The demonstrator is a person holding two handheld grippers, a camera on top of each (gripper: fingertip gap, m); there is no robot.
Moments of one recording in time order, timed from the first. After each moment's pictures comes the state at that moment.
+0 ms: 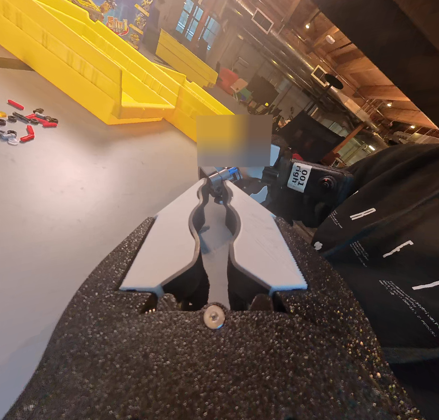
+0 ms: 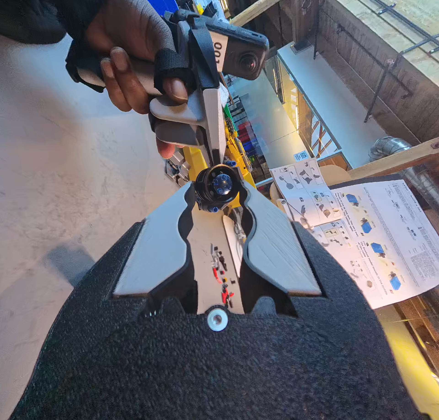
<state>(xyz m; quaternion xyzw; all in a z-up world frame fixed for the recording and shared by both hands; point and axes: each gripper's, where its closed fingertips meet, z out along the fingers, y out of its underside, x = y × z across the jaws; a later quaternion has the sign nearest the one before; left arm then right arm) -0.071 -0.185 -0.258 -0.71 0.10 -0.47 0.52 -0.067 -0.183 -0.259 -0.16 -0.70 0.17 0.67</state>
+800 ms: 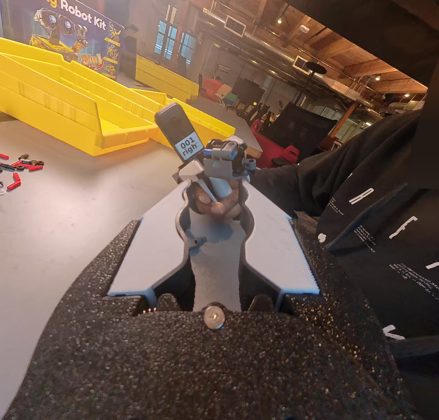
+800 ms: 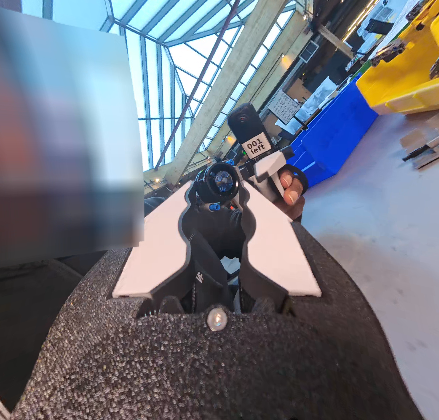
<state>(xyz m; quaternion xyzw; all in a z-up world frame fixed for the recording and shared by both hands) -0.056 -0.192 -0.244 -0.67 0.17 -0.44 0.57 -0.052 -0.184 -0.230 -0.43 -0.34 0.84 -0.04</state>
